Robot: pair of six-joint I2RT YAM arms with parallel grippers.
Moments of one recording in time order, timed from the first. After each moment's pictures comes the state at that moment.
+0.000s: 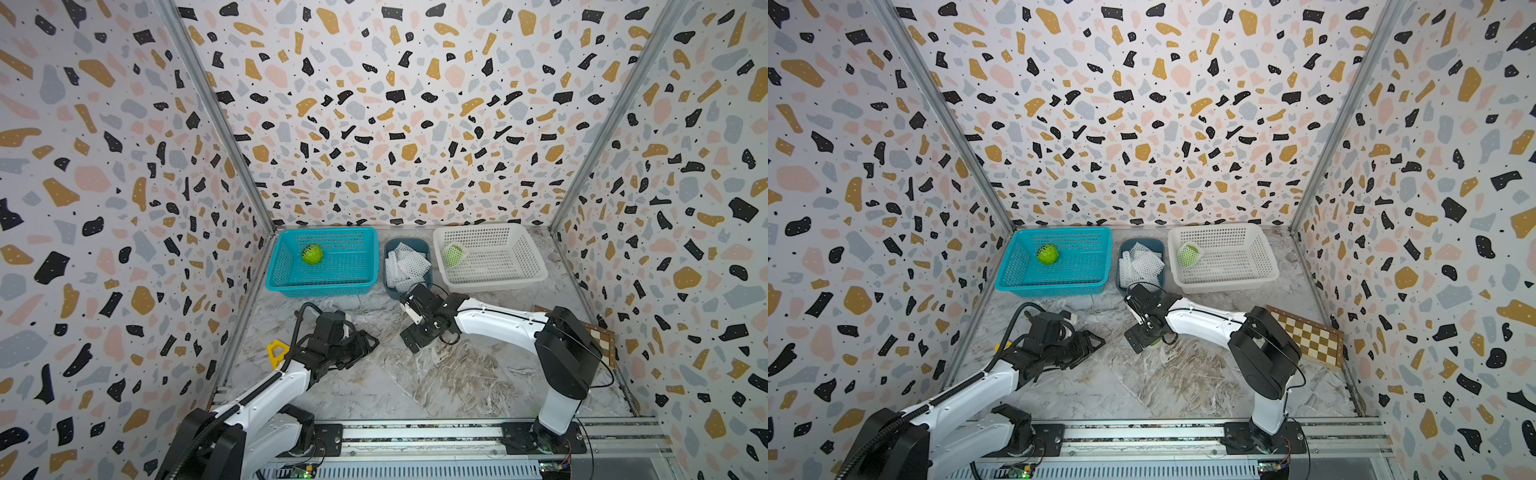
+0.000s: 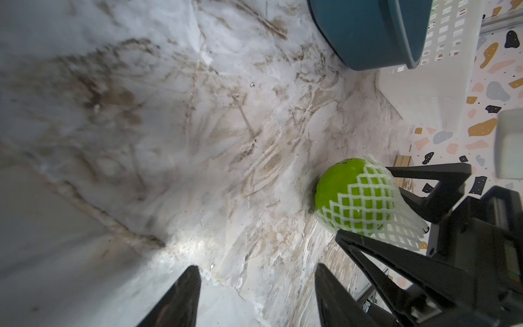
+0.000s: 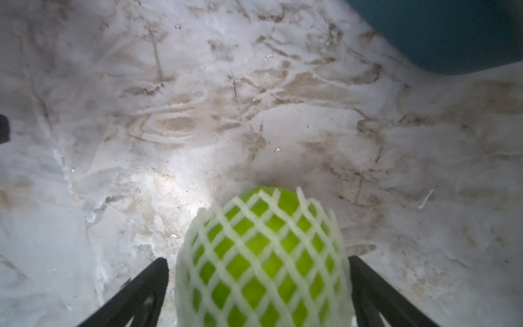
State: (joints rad) left arm -0.38 1.04 0.36 -0.17 0.41 -0.87; right arm 0.90 1.78 1.24 -0.64 0.01 0.18
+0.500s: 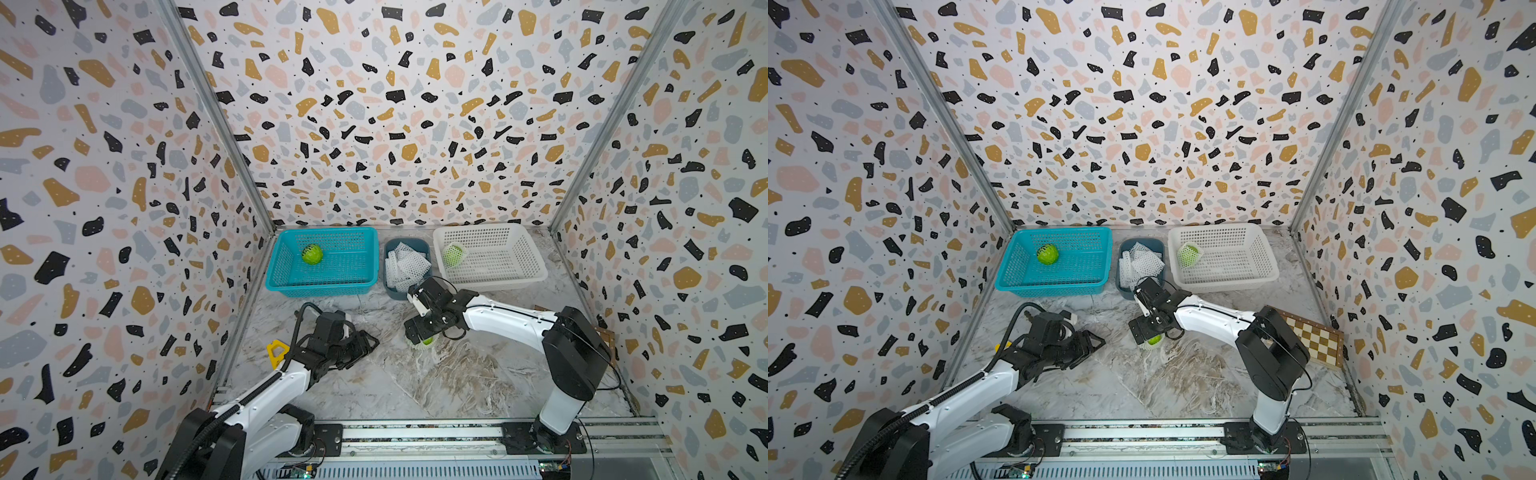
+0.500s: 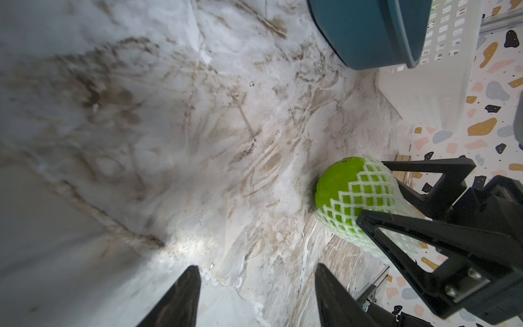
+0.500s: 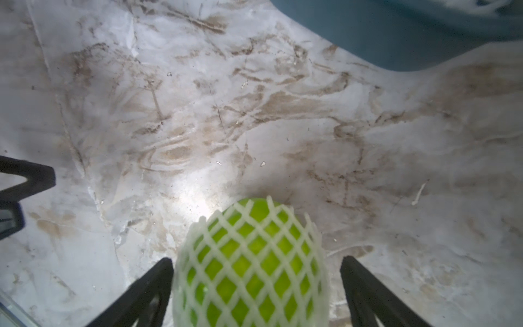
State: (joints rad) left arm -0.38 1.04 0.36 -0.17 0.41 -0.87; right arm 0.85 1.75 1.20 -0.56 -0.08 0.30
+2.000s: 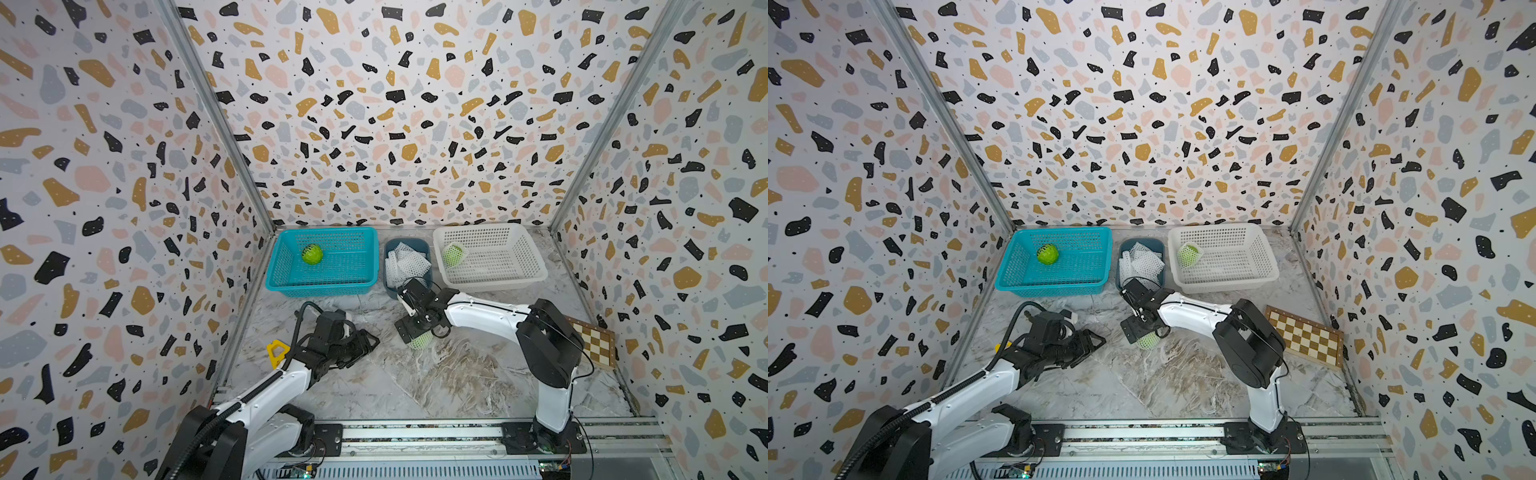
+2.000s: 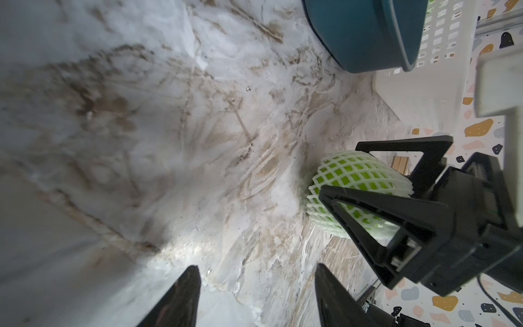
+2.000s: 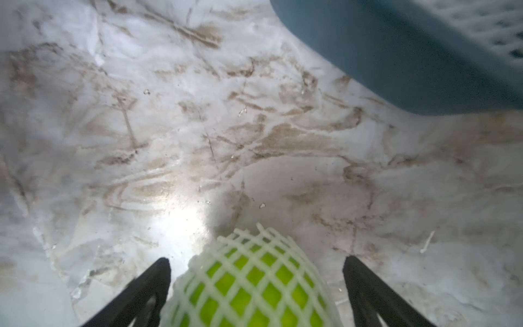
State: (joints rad) left arm -0.38 1.05 0.36 -0.15 0.41 -0.87; right arm 0.89 1.89 1.33 -0.60 0.05 0.25
